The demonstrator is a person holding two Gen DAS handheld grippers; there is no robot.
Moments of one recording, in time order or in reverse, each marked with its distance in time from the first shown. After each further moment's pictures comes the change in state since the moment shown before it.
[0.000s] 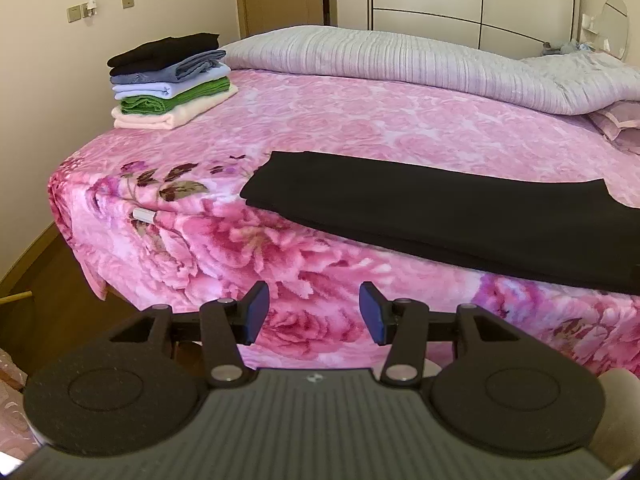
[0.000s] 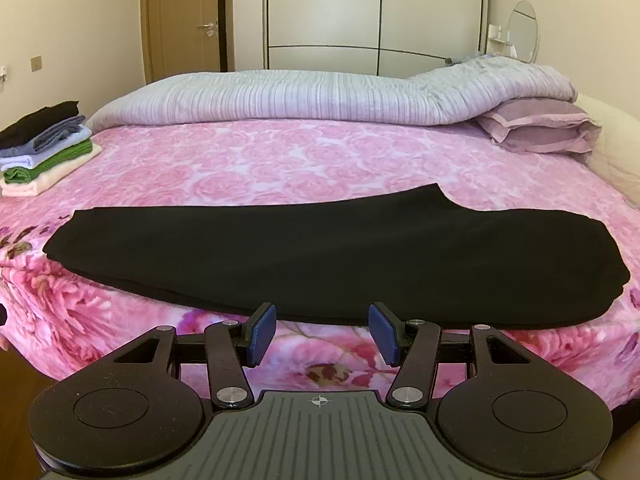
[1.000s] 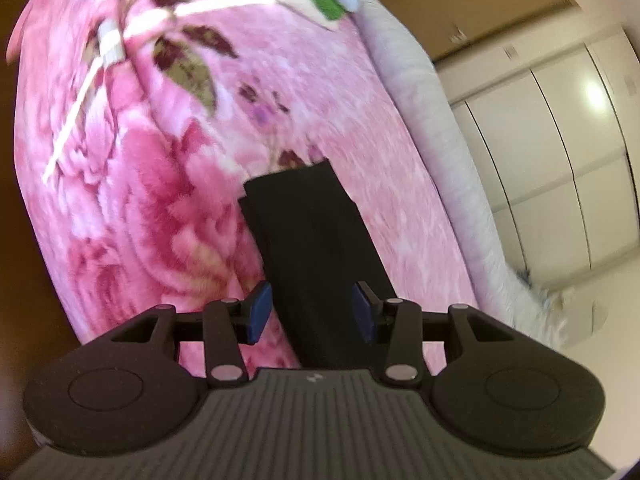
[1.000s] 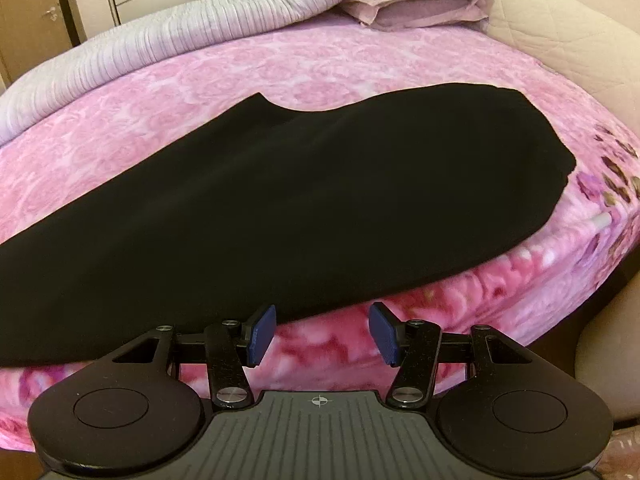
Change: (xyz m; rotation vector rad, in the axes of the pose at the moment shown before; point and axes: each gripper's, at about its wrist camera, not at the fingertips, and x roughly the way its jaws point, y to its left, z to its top) left arm 0.186 0.125 0.032 -0.974 0.097 -0.357; right arm 0.097 -0.147 0.015 0.322 0.273 -0.242
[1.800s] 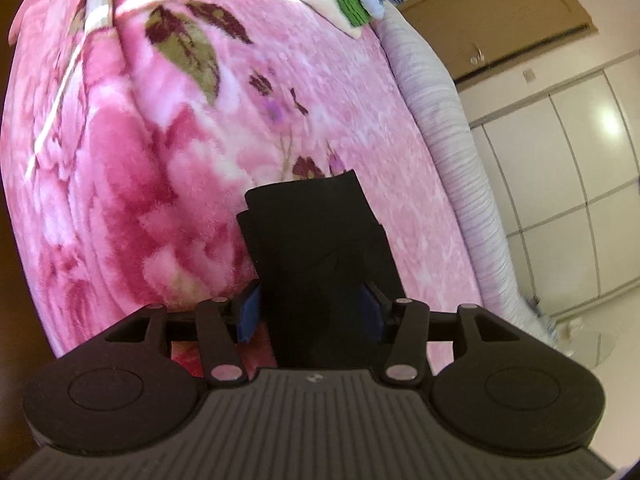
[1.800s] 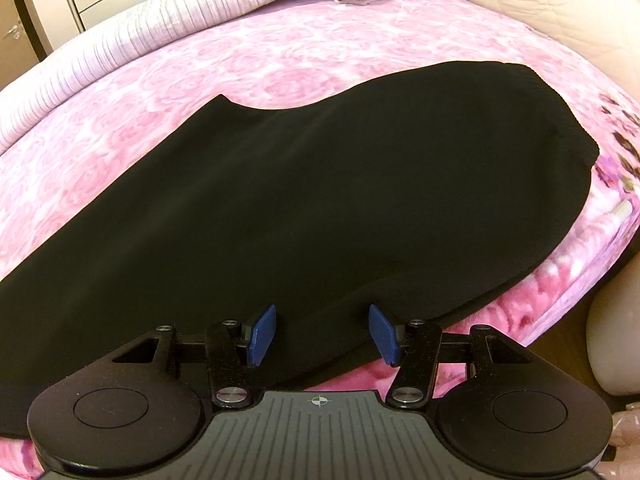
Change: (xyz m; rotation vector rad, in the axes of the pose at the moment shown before) left arm 0.049 0.006 -0.001 -0.042 -0.068 0.009; right arm 0.026 -0.015 0.030 0.098 0.059 -0.014
